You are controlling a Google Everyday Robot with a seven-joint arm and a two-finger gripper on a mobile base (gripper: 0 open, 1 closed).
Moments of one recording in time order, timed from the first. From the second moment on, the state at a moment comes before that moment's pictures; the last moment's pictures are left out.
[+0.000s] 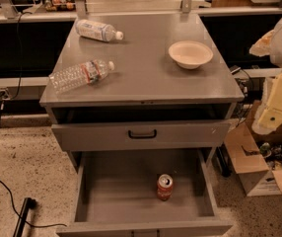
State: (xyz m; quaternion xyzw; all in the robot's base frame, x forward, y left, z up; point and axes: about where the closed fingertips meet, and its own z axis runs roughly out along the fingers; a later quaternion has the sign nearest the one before) arm 0.438 -0.217 0.976 -0.60 0.78 -0.03 0.16
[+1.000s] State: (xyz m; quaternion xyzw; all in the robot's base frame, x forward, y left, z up) arm 0.431 -0.210 0.901 -0.60 0.79 0.05 0.15
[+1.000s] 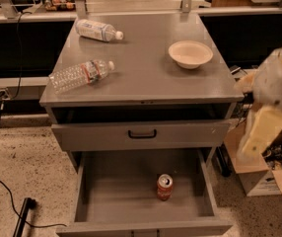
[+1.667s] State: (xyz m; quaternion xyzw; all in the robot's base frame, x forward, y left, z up) arm 0.424 -0.205 0.868 -0.58 0.80 0.08 0.16
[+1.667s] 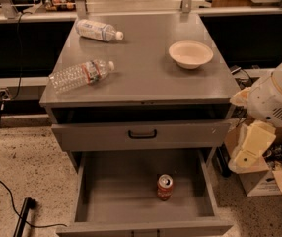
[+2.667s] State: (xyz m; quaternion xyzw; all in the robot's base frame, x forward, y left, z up) arm 0.381 -0.177 0.821 -0.55 0.77 0.11 0.31
